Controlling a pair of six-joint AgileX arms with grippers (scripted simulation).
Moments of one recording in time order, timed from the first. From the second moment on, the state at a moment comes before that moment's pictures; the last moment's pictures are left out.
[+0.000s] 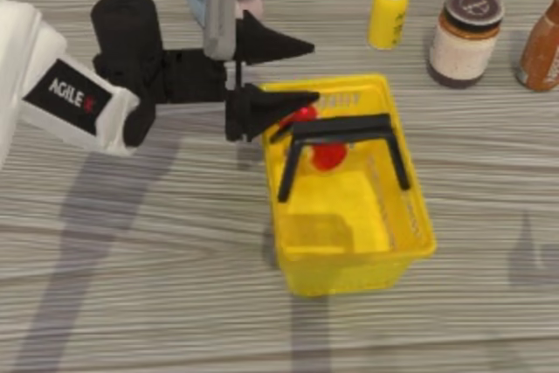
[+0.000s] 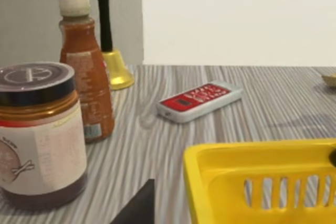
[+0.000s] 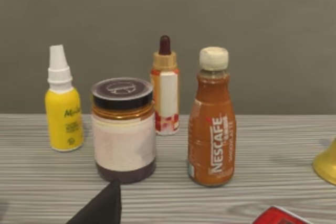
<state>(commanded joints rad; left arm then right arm) -0.29 2.36 1.29 1.04 1.28 0.04 0.00 0.00 0.00 0.00 0.00 0.00</state>
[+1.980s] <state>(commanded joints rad) -0.01 0.33 0.21 0.12 0.18 -0.07 0.57 1.97 1.90 -1.31 0.00 -0.92</state>
